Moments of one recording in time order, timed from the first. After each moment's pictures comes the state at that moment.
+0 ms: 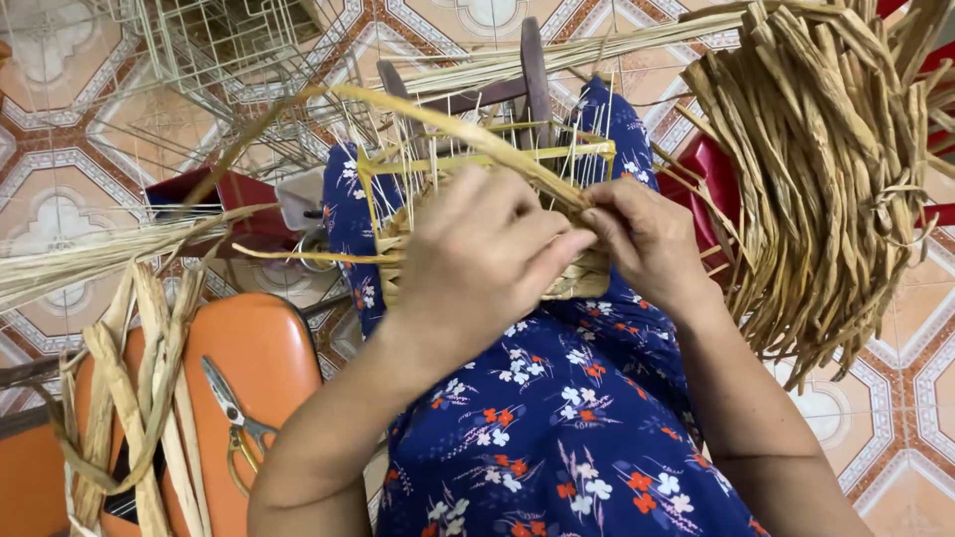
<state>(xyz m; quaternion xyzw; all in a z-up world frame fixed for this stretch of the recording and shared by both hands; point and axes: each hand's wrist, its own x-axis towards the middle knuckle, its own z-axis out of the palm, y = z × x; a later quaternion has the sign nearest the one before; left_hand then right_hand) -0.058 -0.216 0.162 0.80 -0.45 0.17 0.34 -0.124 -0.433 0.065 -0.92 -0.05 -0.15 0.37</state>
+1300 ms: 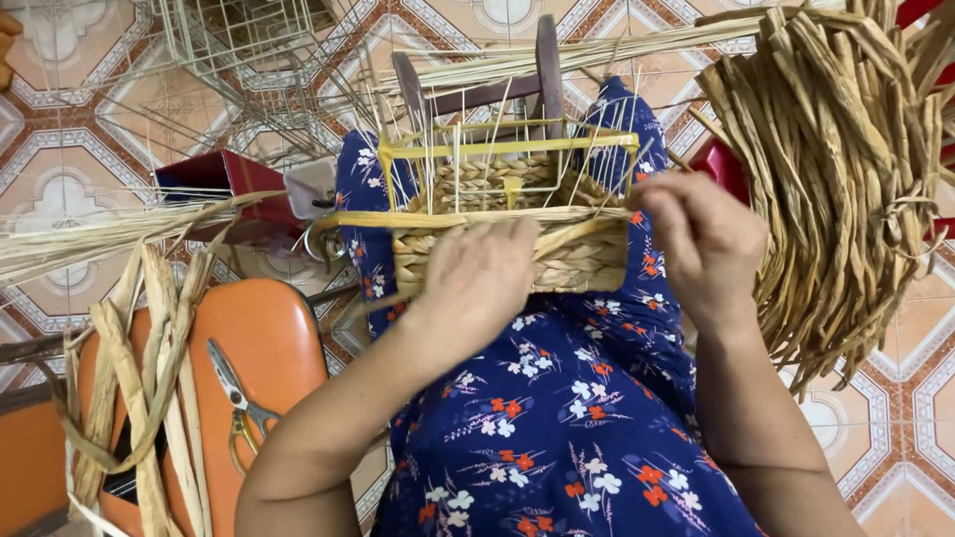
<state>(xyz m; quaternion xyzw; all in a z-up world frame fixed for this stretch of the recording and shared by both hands) -0.070 -0.204 0.092 0.90 -0.40 0.03 0.18 -0.135 -0.426 0.097 -0.87 0.06 -0.17 0.46</state>
